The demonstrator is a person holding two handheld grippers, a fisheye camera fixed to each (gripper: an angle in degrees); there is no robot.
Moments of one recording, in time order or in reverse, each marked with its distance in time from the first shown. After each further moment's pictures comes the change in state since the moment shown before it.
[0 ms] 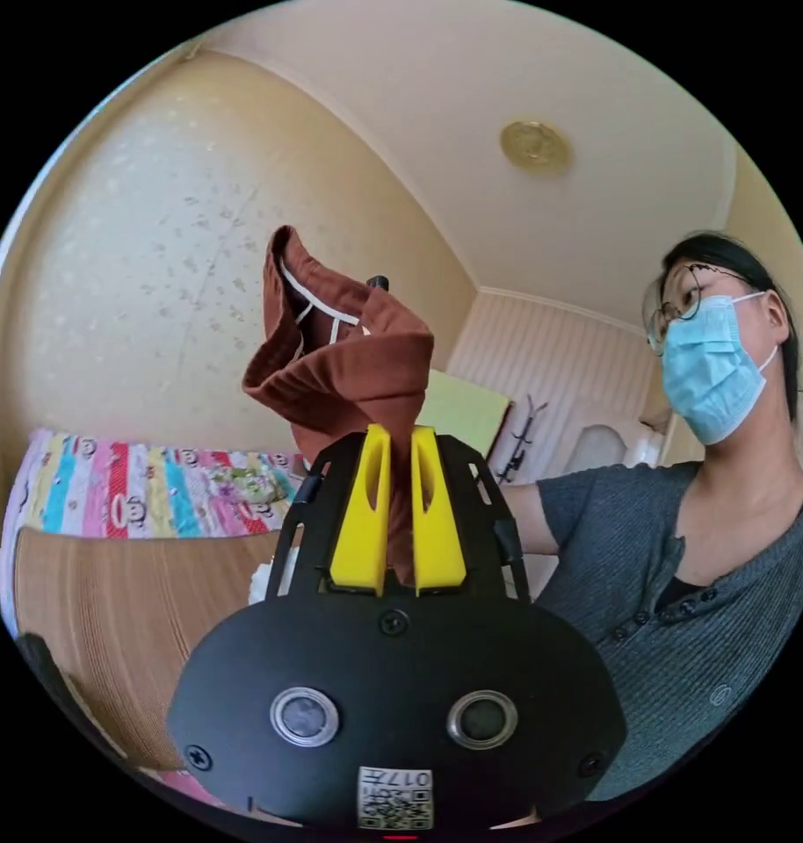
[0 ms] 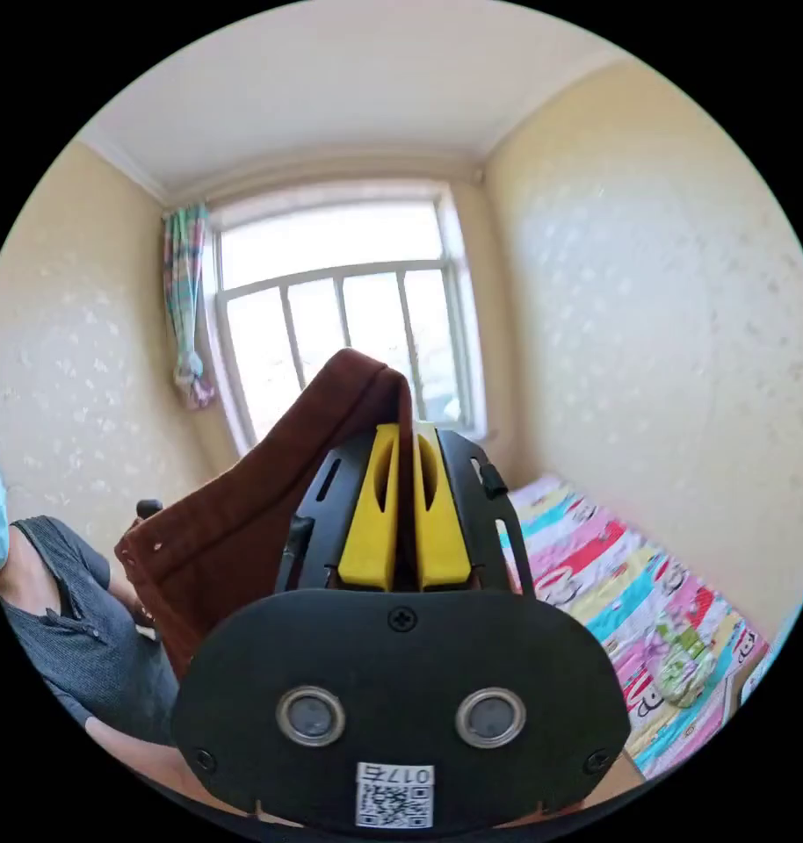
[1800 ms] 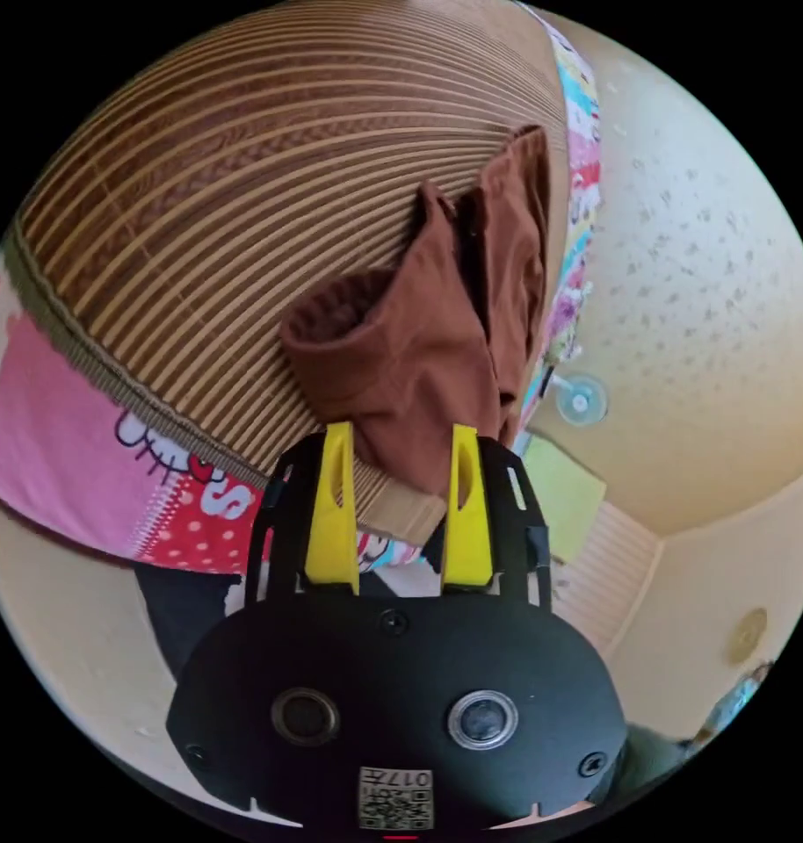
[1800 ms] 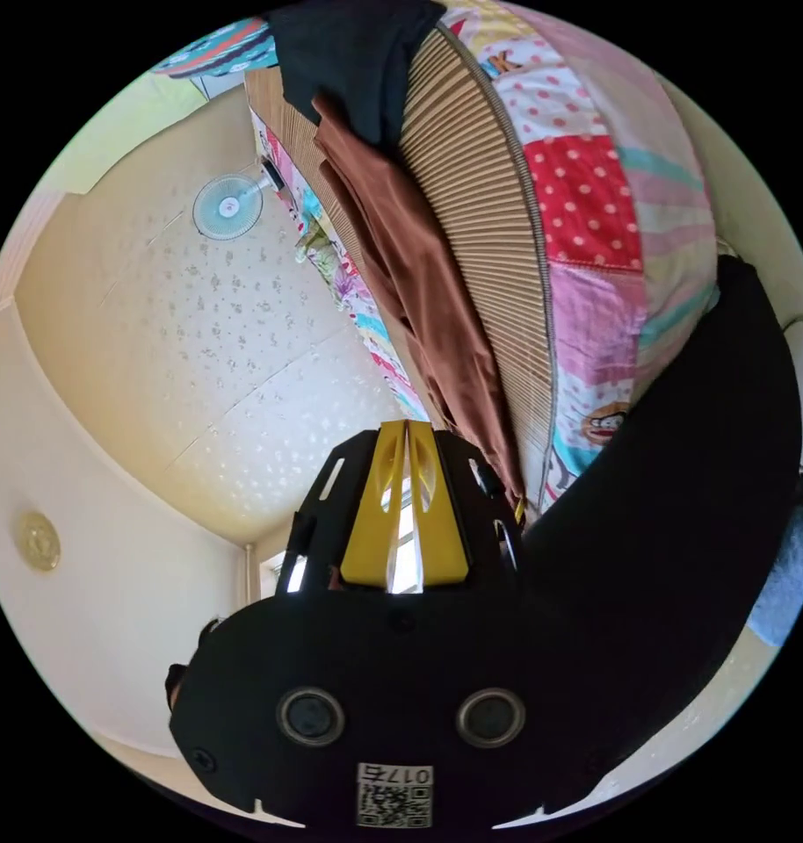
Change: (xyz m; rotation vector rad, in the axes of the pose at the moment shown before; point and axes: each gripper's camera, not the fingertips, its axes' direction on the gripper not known) left arm -0.545 0.331 -0.154 -0.473 -0.286 -1.529; right arm 0.057 0.674 -0.172 0.930 -0.157 1.882
